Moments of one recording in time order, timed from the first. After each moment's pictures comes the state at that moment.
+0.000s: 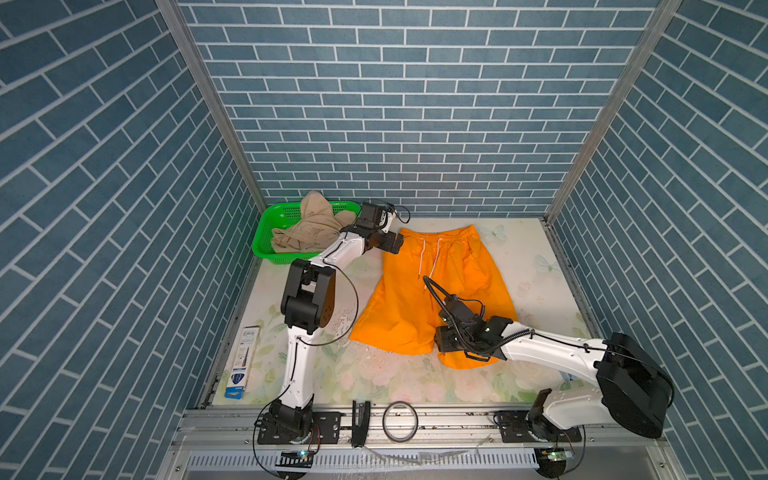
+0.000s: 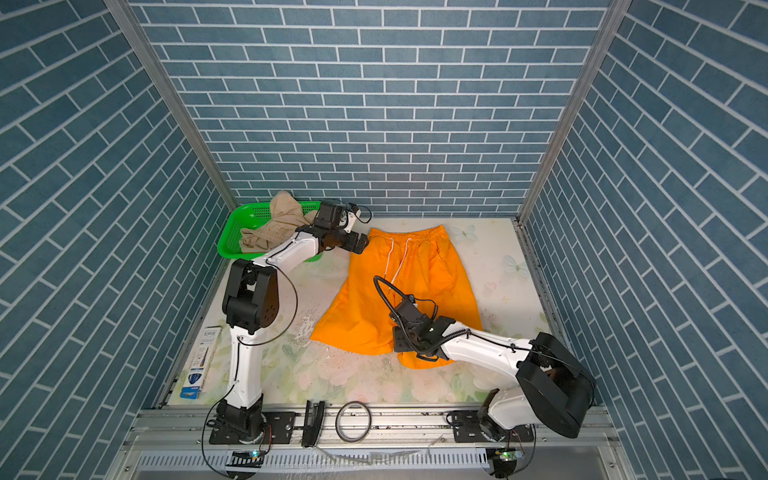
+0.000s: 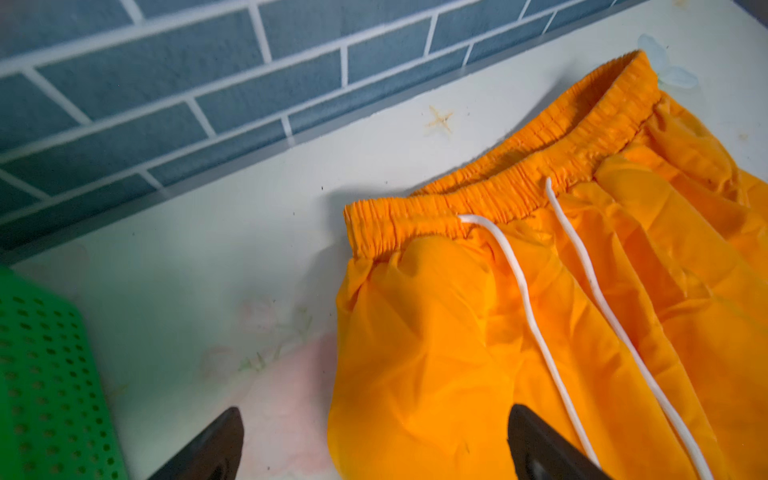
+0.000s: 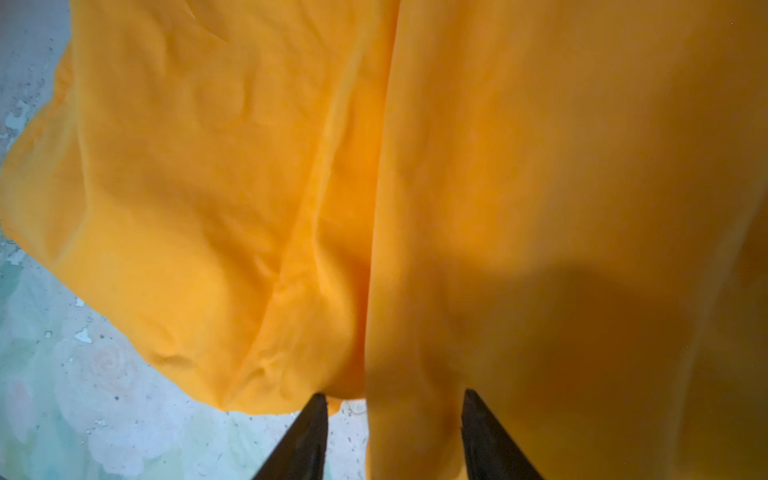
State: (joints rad) left arm -0.34 2.24 1.86 -0.37 0.18 0.06; right arm 0.93 1.38 0.71 -0.38 0.09 0.70
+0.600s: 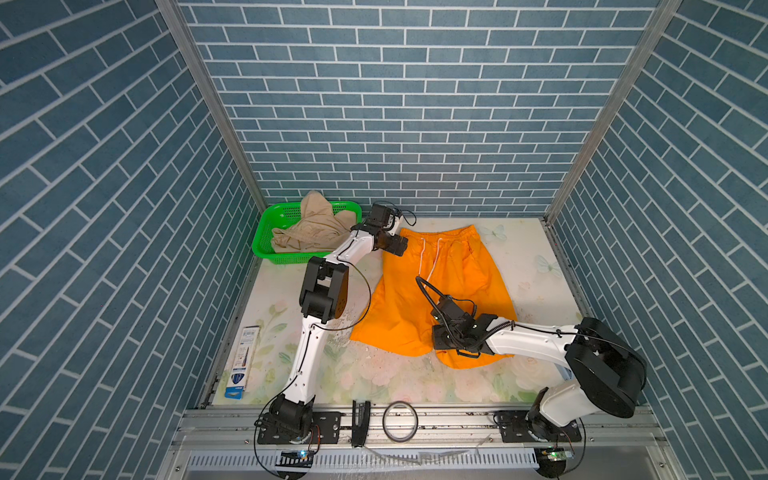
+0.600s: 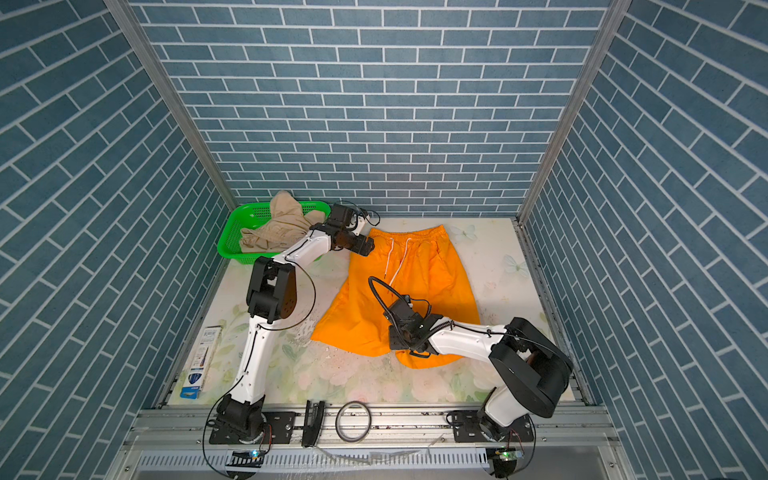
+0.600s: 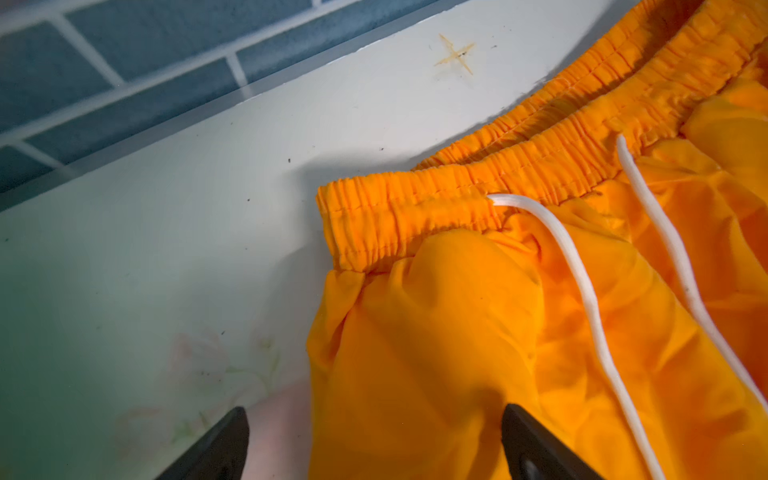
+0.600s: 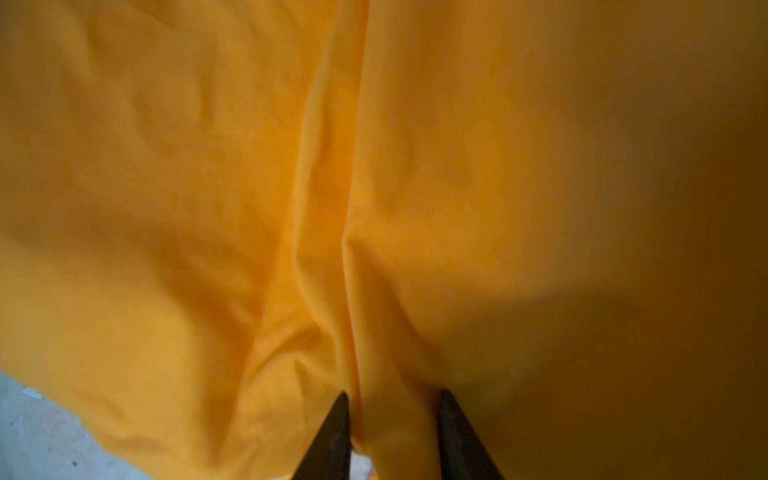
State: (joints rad) left arm -0.36 2.48 2.13 -0.53 0.19 0.09; right arm 0.92 1.53 0.74 -0.30 0.09 0.74
